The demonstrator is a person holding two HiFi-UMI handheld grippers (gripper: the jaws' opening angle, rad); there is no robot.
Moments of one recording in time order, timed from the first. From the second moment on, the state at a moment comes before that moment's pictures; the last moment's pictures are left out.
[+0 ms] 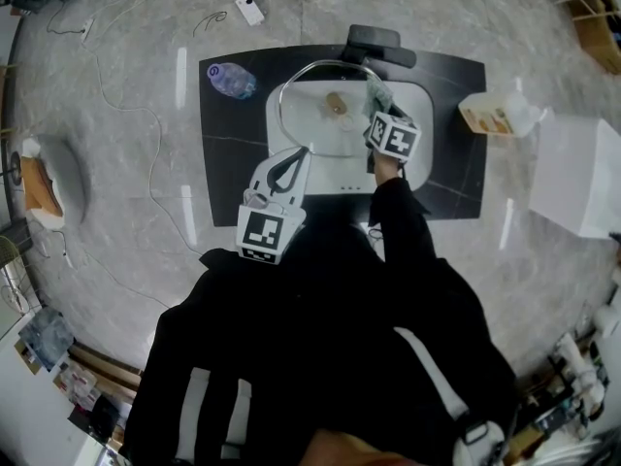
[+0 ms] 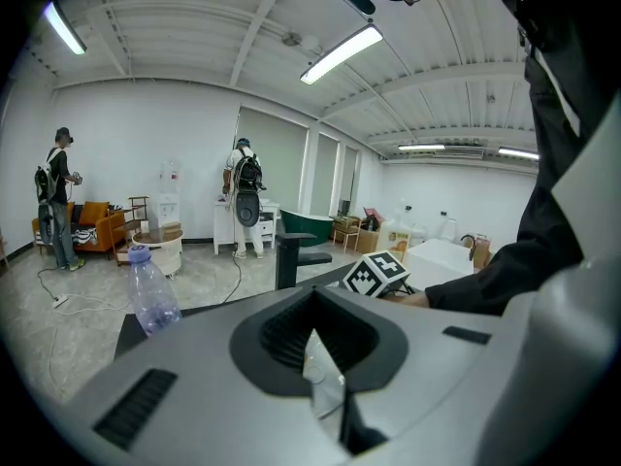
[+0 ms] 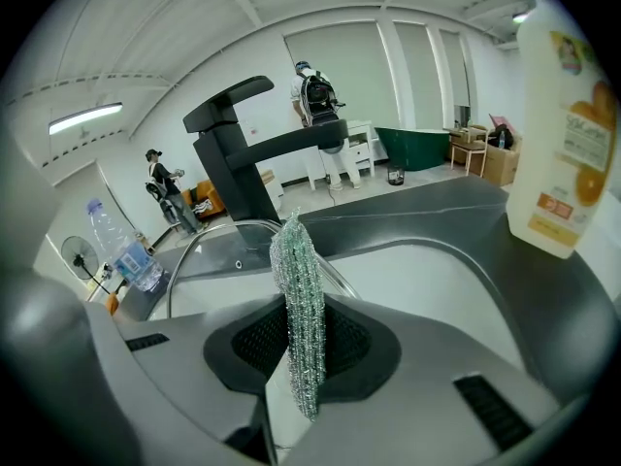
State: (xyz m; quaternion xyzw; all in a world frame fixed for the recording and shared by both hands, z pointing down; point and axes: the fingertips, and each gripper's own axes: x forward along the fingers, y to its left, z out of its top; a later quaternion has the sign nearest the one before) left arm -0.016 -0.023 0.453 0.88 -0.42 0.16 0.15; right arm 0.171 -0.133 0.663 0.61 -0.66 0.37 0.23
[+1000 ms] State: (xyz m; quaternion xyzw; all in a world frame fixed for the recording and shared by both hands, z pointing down) left arm -0.042 -0.025 0.446 0.87 -0.44 0.17 0.12; right arm 0.126 -0.123 0.632 0.56 -0.73 0.37 0.16
